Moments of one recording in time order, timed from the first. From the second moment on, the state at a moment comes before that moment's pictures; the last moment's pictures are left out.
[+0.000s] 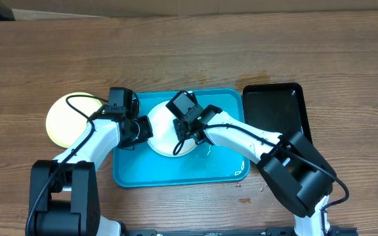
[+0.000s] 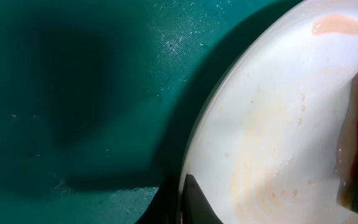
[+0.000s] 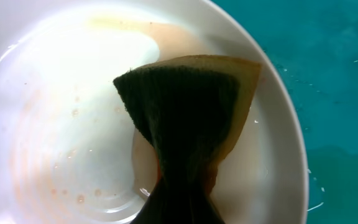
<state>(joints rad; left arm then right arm) -0.08 1.67 0.87 -0.52 0.20 -0.36 0.80 2.03 1.35 -0.50 0.07 0.48</state>
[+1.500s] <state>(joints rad) -0.08 1.67 0.87 -0.52 0.21 -0.36 0.14 1.72 1.03 -0.76 -0.05 0.36</state>
